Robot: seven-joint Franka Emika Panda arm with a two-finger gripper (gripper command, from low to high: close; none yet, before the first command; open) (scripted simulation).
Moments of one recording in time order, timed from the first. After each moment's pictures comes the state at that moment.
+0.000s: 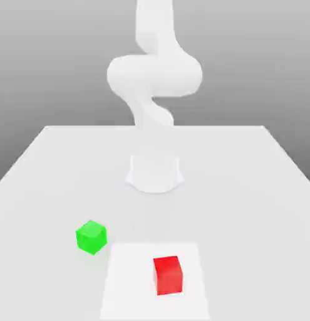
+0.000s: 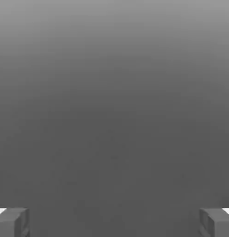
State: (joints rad) arm 0.01 -0.71 0.00 -2.34 0.00 2.35 0.79
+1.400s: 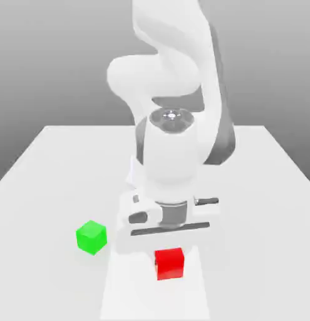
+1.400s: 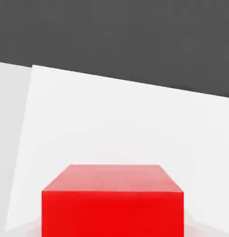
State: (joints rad) arm 0.01 0.06 -0.02 -2.69 -0.01 2.75 0.71
